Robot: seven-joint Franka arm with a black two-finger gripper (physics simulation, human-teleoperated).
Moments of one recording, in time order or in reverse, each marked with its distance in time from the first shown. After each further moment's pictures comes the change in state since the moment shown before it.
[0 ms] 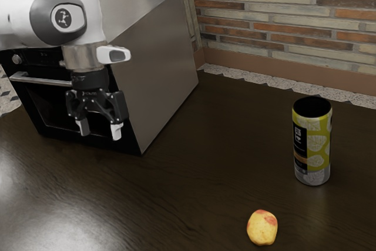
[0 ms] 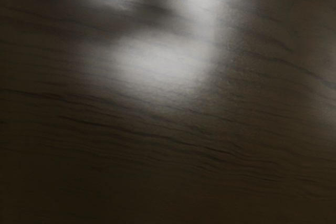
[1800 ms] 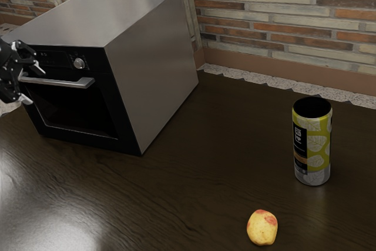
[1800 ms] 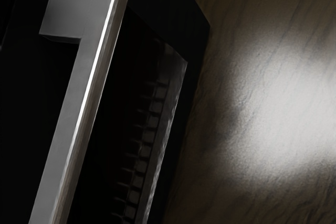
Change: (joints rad) arm 0.947 -0.166 -0.477 -0.187 -0.219 0.613 1.869
